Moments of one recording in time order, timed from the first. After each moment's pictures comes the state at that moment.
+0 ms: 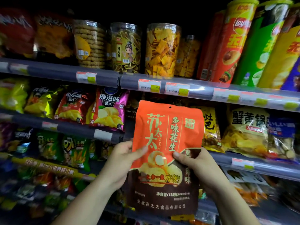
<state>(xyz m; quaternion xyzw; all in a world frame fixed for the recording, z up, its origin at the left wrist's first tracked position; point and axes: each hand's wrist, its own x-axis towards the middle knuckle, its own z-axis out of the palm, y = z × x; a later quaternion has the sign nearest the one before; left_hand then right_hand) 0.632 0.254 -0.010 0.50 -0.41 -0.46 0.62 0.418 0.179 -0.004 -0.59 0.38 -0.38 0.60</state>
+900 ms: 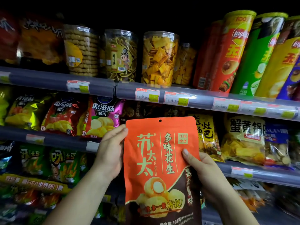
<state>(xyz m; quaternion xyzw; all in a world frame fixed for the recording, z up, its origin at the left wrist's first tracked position) 0.658 0.215 0.035 0.44 -0.30 -0.43 0.73 0.427 0.168 0.006 -0.53 0.36 -0.42 0.65</state>
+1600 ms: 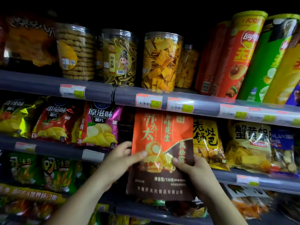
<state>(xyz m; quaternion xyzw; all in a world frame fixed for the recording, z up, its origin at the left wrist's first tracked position) 0.686 0.189 0.010 0.57 -0.50 -0.44 0.49 0.455 0.133 -0.005 -0.54 0.45 -0.43 0.56</state>
